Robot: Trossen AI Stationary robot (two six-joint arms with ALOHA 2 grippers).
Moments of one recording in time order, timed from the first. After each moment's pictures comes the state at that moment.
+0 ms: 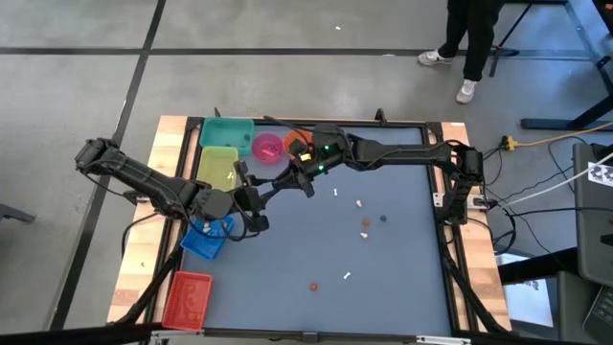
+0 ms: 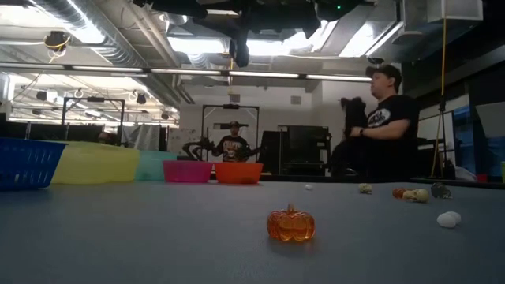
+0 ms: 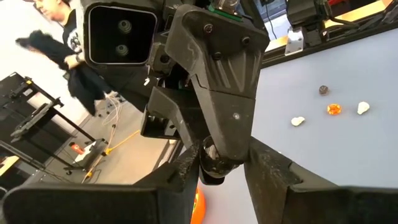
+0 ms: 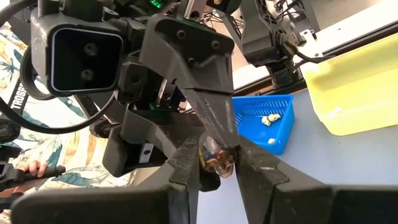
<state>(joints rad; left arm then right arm) -0.34 1.15 0.80 0.00 -0.87 0.27 -0.17 1.84 1.48 0.11 -0.59 0.49</state>
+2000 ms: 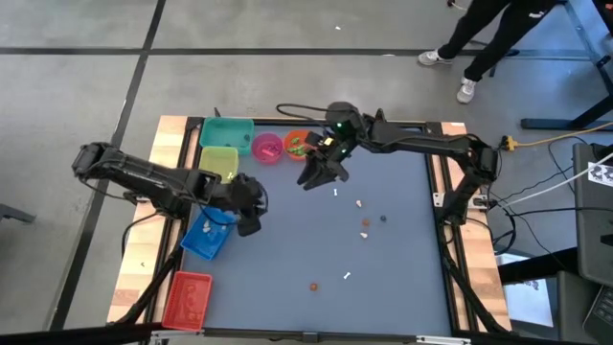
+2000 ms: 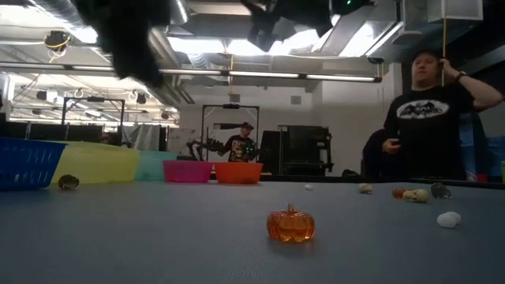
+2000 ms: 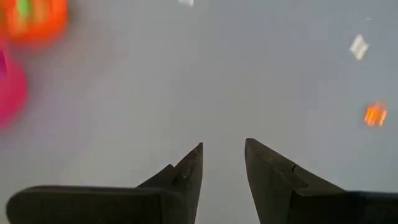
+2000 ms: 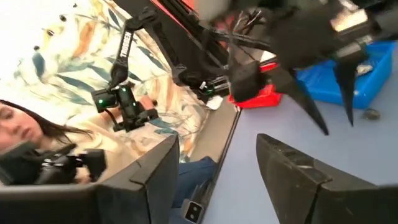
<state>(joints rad) -0.16 1.14 0.80 -0.54 -0.22 -0.53 -0.29 1.73 1.48 -0.12 -1.07 0.43</state>
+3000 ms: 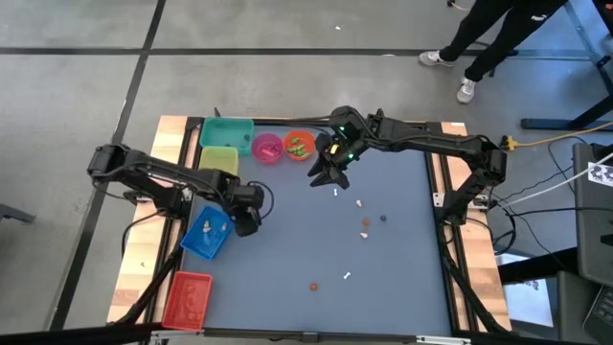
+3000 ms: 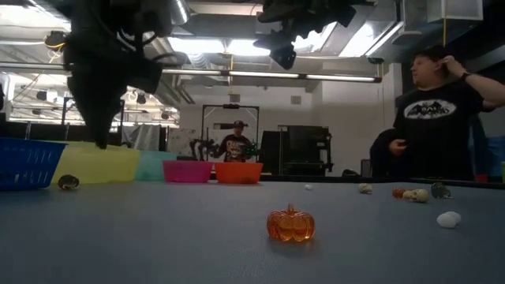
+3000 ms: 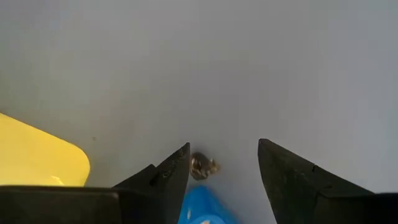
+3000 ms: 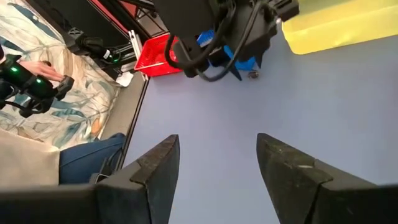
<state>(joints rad) -0.06 1.35 0.80 -0.82 0.01 -0.58 -0.29 1.66 1.48 -0.51 -0.71 0.08</state>
